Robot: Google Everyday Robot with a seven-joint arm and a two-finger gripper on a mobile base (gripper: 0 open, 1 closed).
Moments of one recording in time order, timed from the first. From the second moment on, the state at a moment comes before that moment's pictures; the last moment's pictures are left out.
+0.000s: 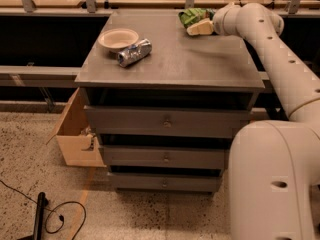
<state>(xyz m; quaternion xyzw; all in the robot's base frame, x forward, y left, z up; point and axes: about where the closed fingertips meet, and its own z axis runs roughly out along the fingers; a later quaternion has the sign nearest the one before) 0.940 -0.200 0.924 -0.27 0.75 0.00 0.61</state>
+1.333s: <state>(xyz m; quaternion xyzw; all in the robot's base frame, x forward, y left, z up) 0.991 -0.153 0.893 -0.29 0.73 0.00 0.62</state>
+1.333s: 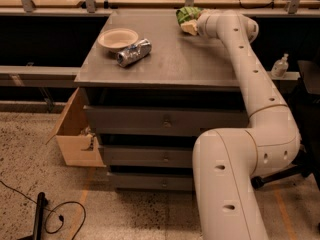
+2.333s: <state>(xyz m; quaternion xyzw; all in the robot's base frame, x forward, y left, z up) 0.989 -0.146 0.901 -0.31 0.73 -0.01 0.61</state>
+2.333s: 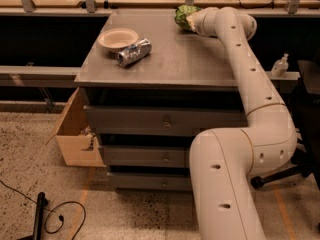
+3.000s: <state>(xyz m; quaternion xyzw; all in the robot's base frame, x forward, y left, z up) 0.993 -0.211 0.902 -0.24 0.75 -0.06 0.61</state>
